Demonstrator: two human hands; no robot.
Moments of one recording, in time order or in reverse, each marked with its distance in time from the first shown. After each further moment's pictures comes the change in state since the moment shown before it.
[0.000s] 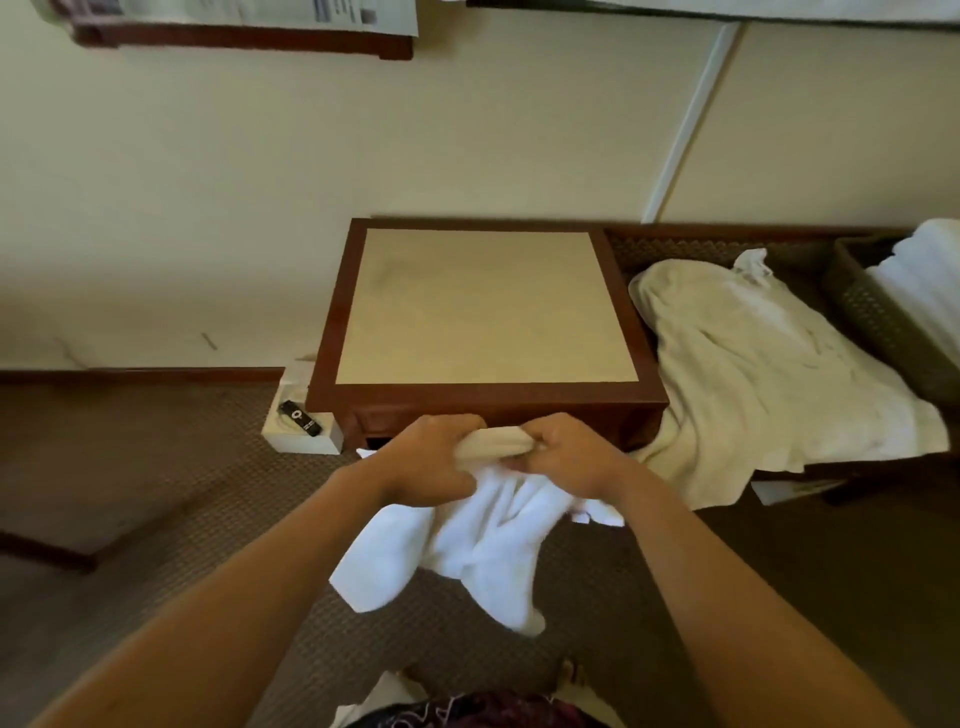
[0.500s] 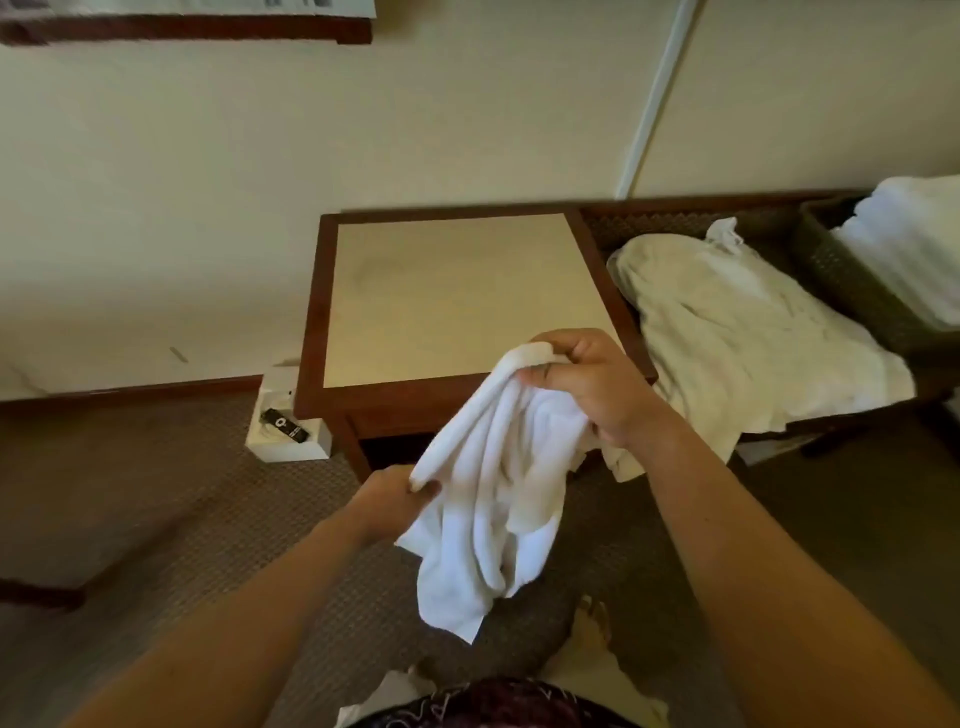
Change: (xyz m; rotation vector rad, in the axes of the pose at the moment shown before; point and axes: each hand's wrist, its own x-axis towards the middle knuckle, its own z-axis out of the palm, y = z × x) left_hand -0.011 -0.091 0.038 0.030 -0.072 -0.346; right_hand -0.010 -0.054 -0.023 0.474 0.261 -0.273
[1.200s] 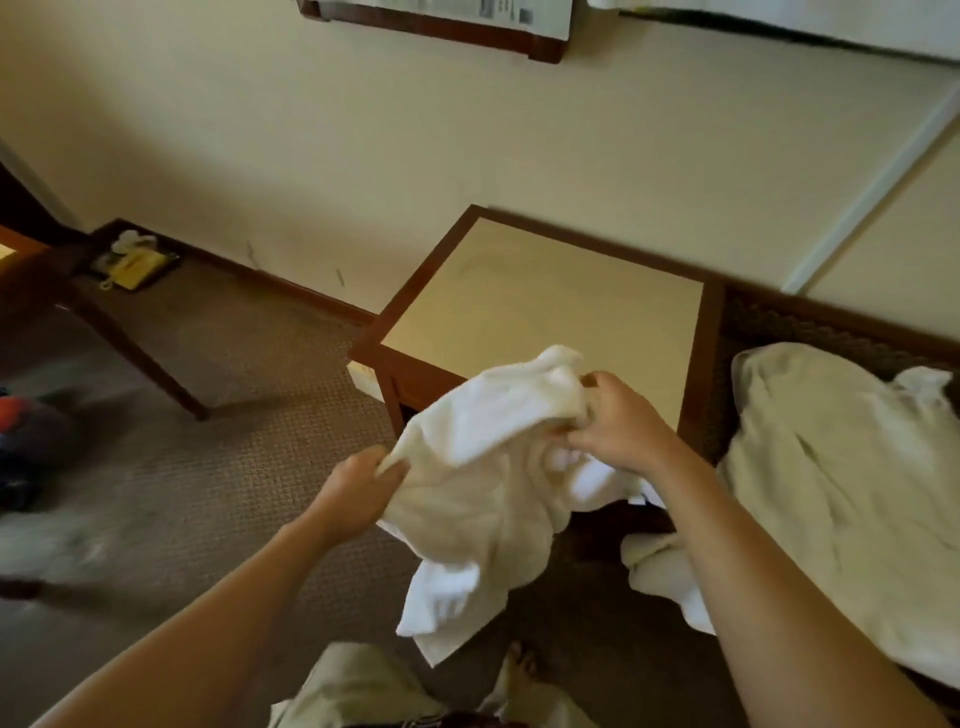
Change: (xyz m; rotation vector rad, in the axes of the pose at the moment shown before) left_hand -0.040 0.088 0.058 -0.355 0.558 -0.446; right_hand 0.070 0.043 -0.127 -0.758 -0.358 0.180
